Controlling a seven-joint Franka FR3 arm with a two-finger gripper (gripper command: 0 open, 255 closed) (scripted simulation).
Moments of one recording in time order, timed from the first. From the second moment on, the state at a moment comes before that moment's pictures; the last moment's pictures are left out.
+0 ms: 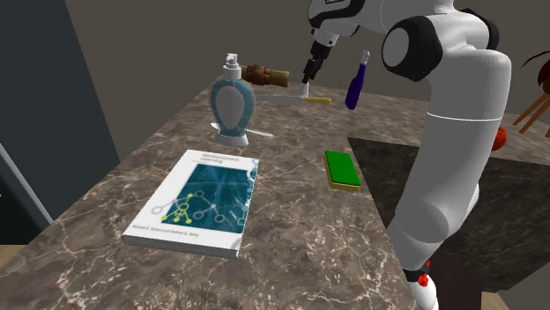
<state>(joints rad) -0.17 0.27 -0.44 -1.48 0.27 1.88 -0.91</state>
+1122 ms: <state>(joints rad) -0.16 0.28 -0.44 -1.54 0.28 1.94 -0.92</state>
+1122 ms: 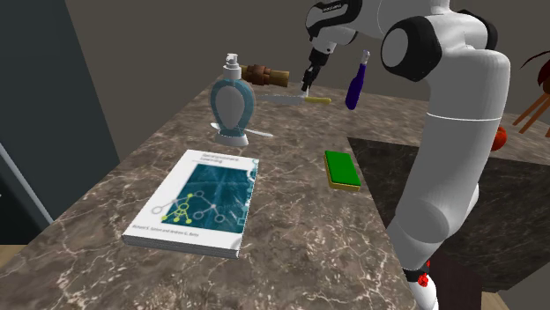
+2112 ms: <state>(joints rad) -0.19 0.30 -0.44 -1.31 0.28 1.74 -0.89</state>
